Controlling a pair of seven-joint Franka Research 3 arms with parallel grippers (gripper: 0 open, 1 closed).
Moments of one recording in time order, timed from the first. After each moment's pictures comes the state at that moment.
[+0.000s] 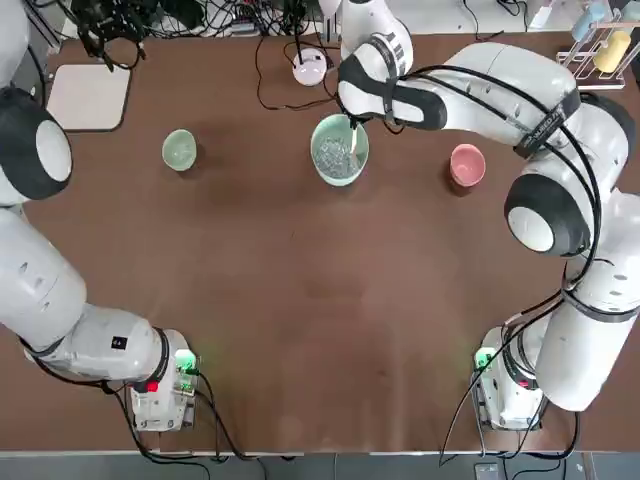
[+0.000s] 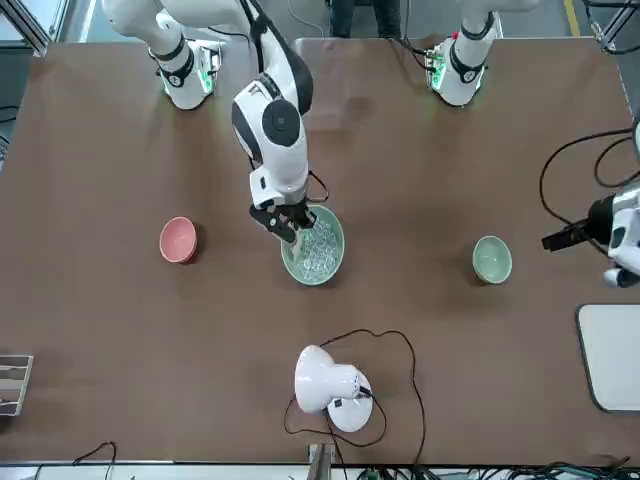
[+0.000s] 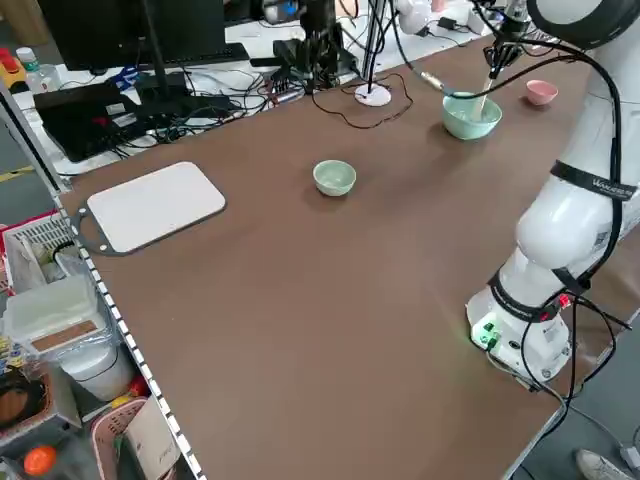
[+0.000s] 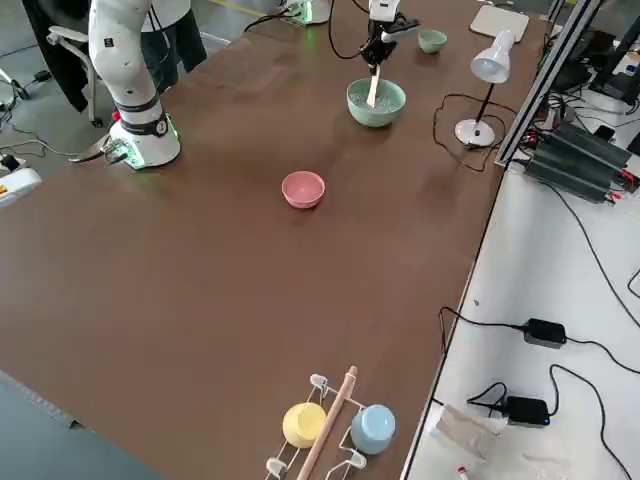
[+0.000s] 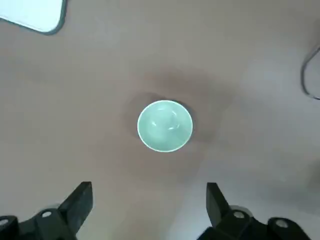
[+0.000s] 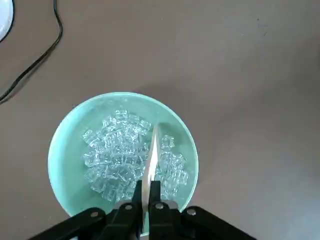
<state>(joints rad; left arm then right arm) -0.12 0.24 0.27 -1.53 -0.12 1.62 -0.15 0.80 0.48 -0.09 -1.54 0.02 2.03 1.23</state>
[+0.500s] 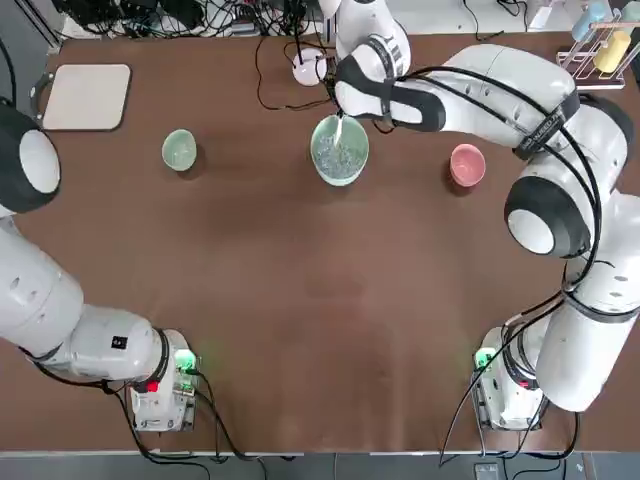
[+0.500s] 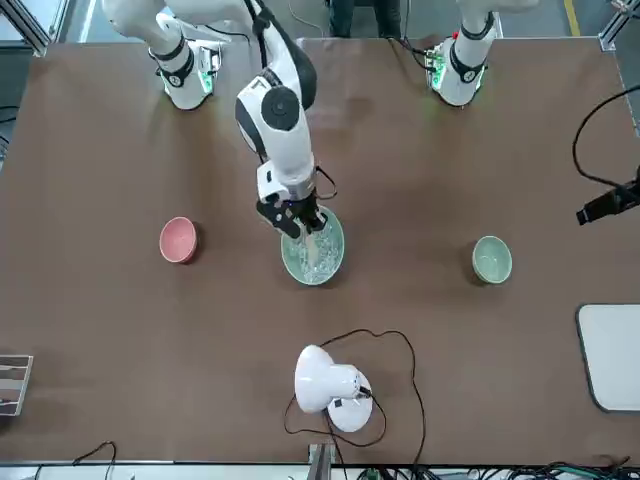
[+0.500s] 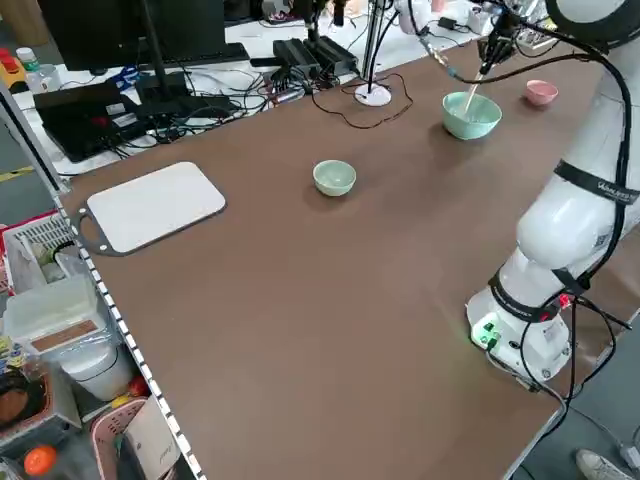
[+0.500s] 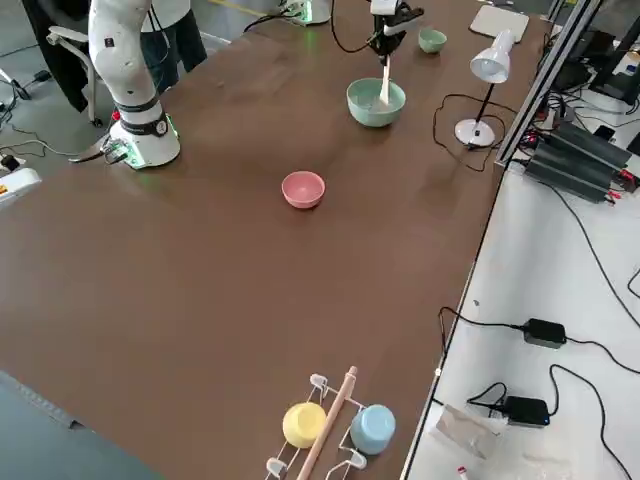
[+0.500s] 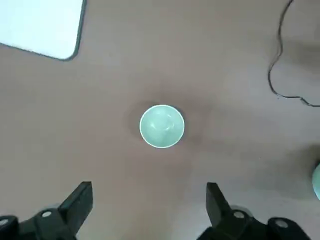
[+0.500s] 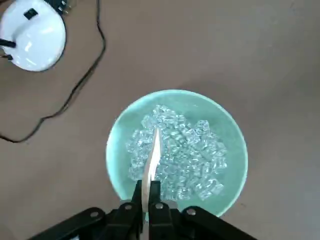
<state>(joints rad) -0.12 0.17 0.24 -1.39 -0.10 1.51 -0.10 0.81 0.48 -0.09 -1.53 0.05 2.19 1.35</state>
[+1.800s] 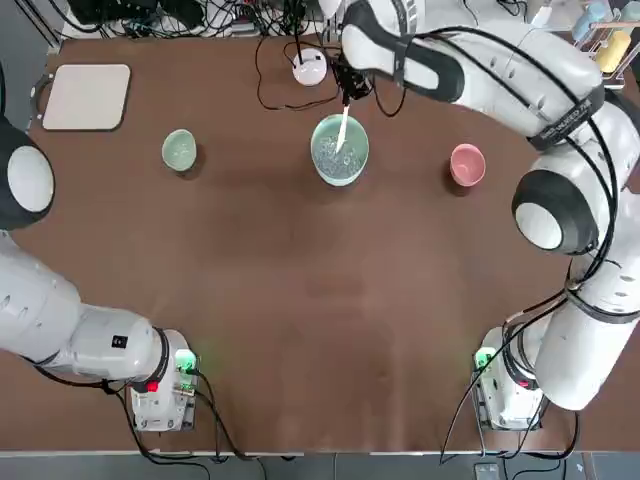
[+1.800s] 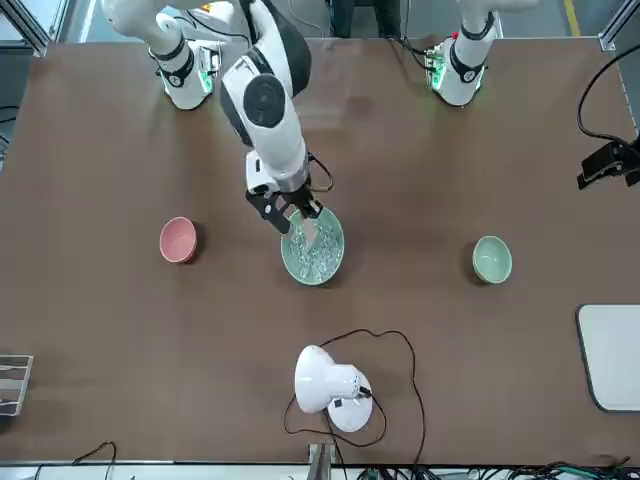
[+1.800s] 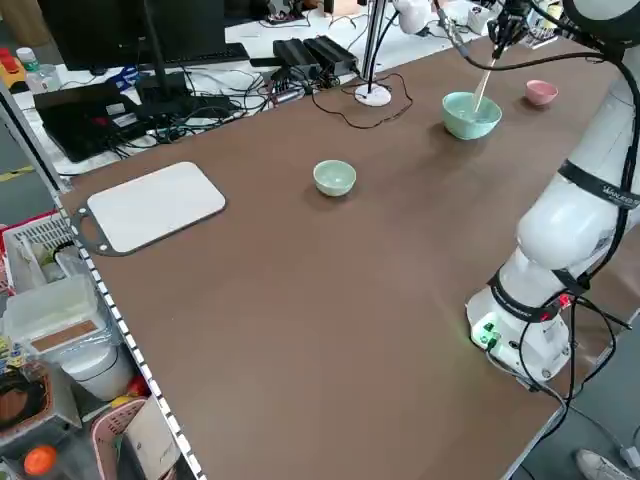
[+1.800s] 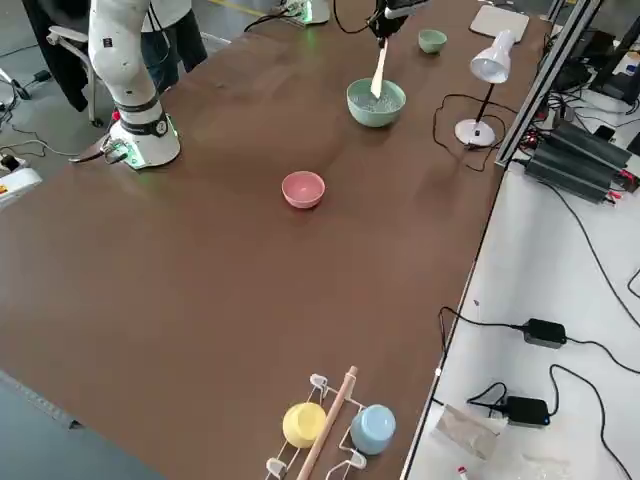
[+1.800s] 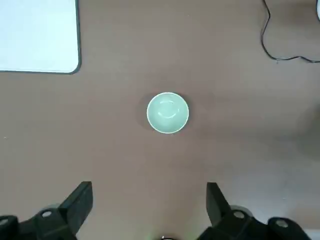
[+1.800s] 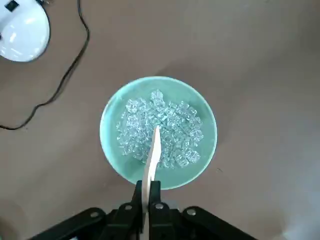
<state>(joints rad) -0.11 0.11 0.15 -1.38 0.01 1.44 0.02 0.76 0.44 -0.09 -1.39 0.18 1.91 1.28</state>
